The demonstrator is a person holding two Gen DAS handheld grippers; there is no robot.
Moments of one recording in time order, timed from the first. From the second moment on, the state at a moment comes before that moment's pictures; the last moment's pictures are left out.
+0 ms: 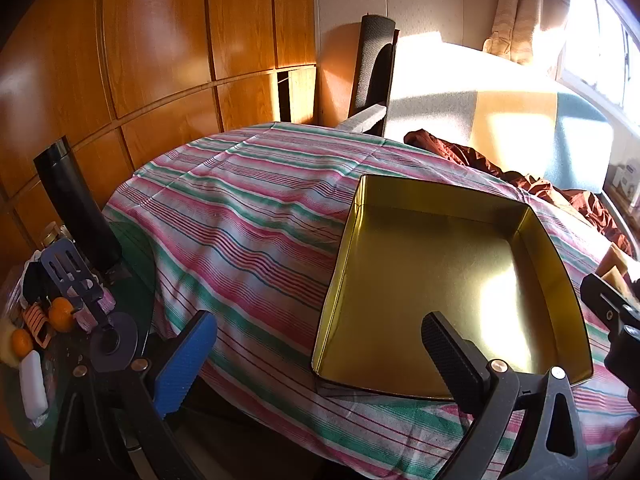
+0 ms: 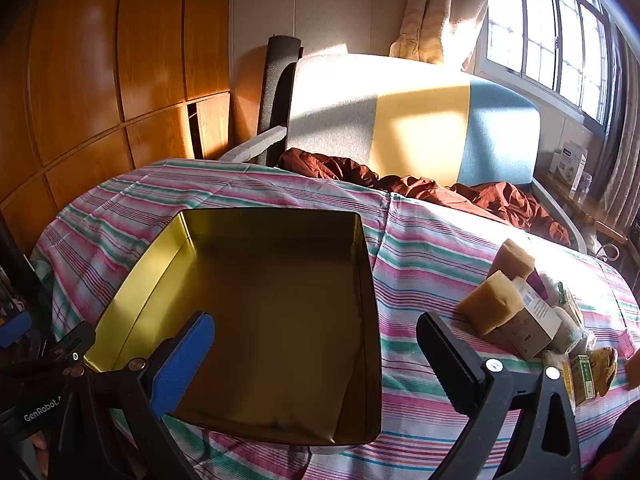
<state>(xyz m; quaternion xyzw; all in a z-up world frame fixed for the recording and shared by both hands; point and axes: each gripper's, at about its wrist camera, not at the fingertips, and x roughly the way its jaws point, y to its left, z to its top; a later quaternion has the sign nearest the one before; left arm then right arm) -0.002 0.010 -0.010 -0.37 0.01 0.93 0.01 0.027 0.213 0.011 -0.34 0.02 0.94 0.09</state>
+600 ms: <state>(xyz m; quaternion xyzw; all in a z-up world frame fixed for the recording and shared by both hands) -0.002 0.032 -0.007 -0.37 0.01 0.92 0.09 0.029 0.260 0.008 -0.35 0.02 0.93 0.11</state>
